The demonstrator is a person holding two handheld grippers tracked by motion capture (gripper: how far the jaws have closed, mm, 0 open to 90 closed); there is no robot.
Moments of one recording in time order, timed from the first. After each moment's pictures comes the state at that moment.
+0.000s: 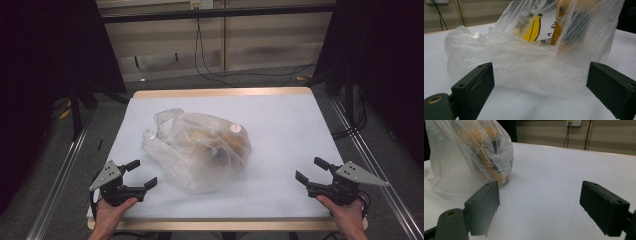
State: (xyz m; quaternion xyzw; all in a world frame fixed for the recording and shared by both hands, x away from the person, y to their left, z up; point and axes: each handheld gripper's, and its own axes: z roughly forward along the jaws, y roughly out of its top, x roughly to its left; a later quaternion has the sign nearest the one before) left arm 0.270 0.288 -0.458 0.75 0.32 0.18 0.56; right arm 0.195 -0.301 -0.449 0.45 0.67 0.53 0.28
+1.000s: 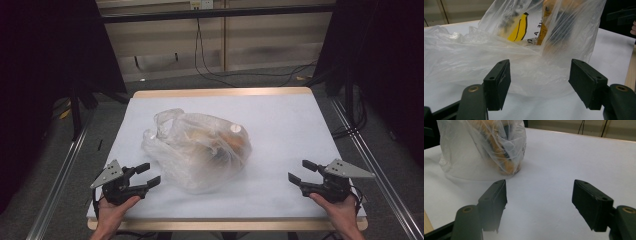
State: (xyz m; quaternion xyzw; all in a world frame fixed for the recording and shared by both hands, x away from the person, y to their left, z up) left arm 0.267 0.279 -0.449 0.76 0.29 0.13 0.56; right arm 0.205 -0.288 -0.449 0.43 0.71 0.51 0.23
